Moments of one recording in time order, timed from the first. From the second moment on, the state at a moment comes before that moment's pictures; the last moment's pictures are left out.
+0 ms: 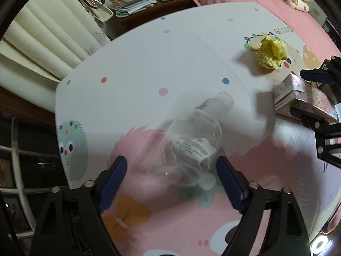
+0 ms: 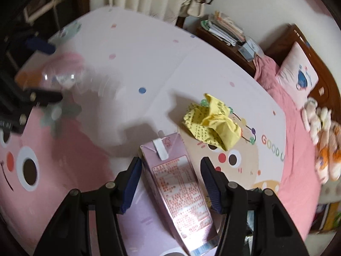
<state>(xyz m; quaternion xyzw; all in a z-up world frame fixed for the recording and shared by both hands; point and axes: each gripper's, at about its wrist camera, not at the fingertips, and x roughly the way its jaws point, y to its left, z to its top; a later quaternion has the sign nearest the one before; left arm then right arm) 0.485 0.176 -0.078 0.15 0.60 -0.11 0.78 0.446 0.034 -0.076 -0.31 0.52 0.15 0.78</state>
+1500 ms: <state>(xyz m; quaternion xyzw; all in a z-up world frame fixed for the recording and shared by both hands) 0.164 0.083 0.053 0.00 0.51 -0.10 0.85 0.179 -0.119 0.036 0.01 0.46 0.24 0.85</state>
